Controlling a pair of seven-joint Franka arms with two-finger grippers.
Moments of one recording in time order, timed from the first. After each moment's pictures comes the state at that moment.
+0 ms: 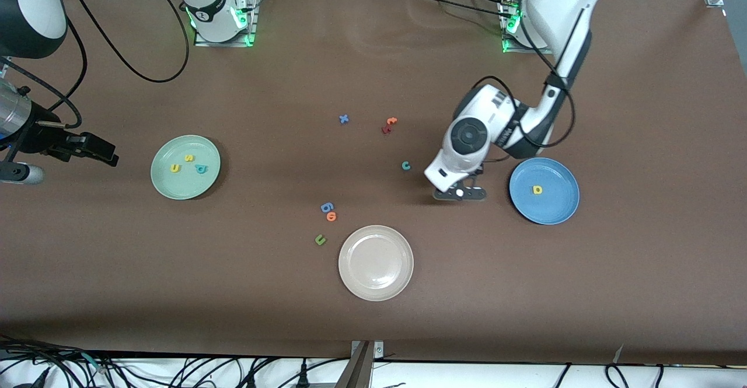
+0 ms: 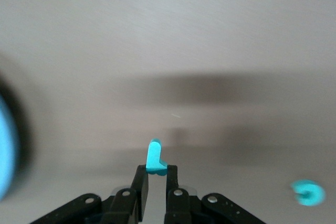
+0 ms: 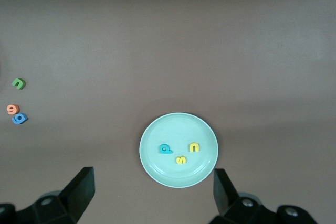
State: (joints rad) left arm -0.34 0.57 -0.15 -1.77 0.12 2.15 -0.50; right arm 0.11 0.19 -0.12 -1.53 0.02 1.75 0.08
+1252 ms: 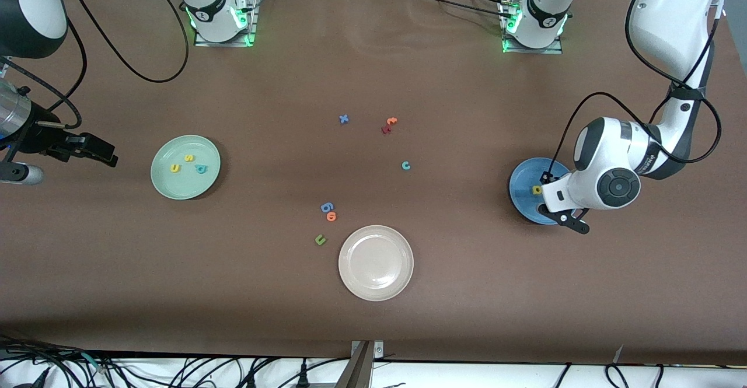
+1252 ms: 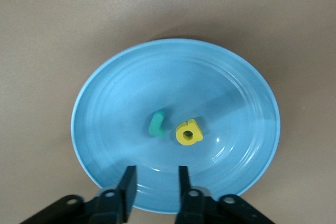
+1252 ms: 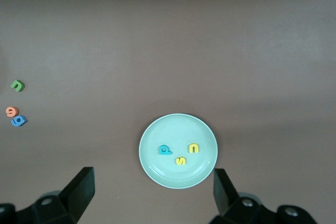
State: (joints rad) left arm 0.04 0.55 -0.15 -1.77 0.21 2.00 0.26; right arm 0.11 0.19 -0.12 -1.53 0.02 1.75 0.10
